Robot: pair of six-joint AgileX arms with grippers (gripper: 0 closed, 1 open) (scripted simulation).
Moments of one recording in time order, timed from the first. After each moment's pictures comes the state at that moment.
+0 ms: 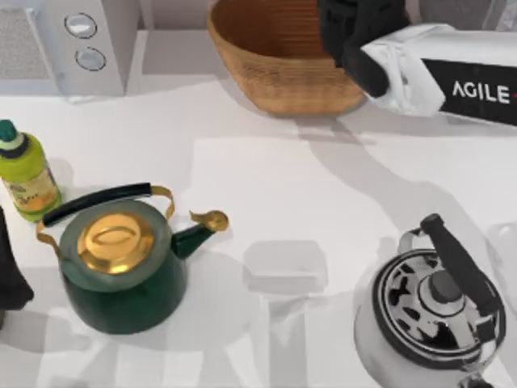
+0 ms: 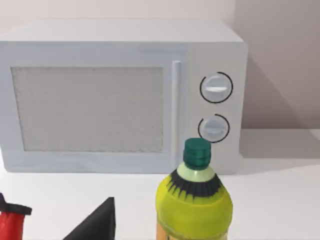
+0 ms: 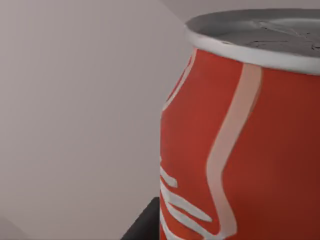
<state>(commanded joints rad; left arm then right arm) 0.00 0.00 0.00 0.00 0.00 0.00 0.54 2.15 1.61 0.53 0.56 0.02</state>
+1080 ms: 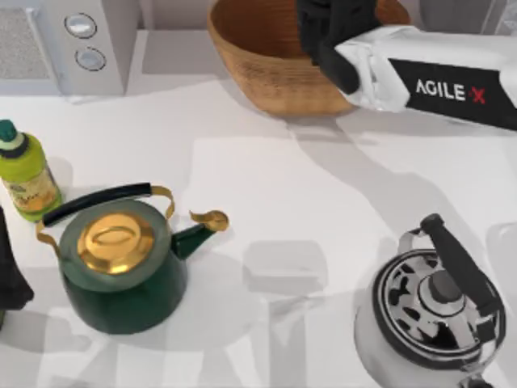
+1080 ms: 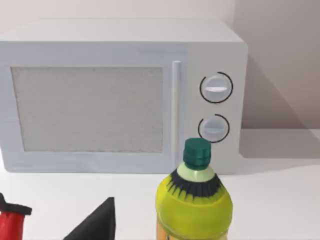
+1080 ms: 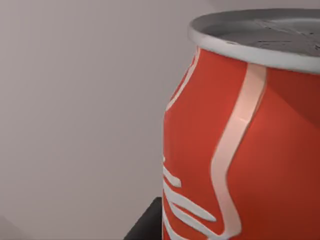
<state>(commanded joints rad) 0.00 0.00 0.00 0.00 0.00 0.00 0.53 2.30 1.77 0.53 0.56 0.02</state>
